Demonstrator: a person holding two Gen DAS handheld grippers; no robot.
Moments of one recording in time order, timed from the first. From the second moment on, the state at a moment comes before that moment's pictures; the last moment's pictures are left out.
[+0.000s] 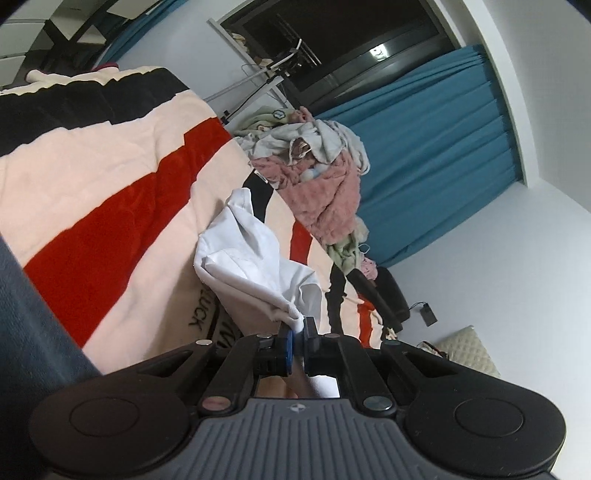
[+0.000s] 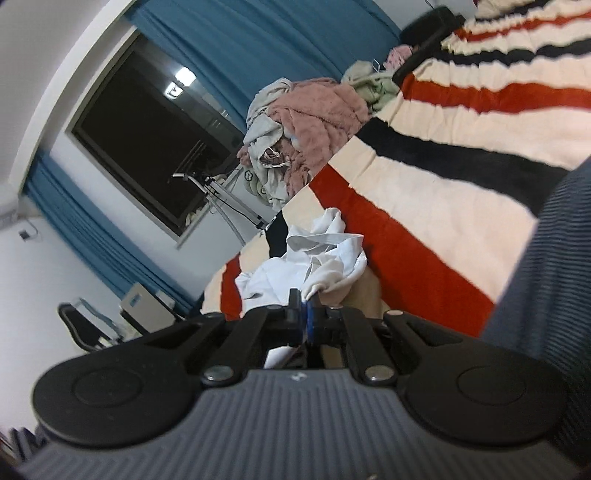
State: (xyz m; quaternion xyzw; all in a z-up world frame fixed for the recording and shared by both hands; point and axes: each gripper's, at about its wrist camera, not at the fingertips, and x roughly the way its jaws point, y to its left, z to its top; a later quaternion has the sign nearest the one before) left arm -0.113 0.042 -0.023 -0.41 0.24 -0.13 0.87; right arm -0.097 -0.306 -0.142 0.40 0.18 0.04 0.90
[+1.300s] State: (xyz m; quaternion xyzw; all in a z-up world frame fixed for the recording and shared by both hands) left arm 0.225 0.016 -0.063 -0.26 0.27 -0.10 0.92; right arm 0.256 -0.312 -0.191 0.36 0.25 0.09 0.89
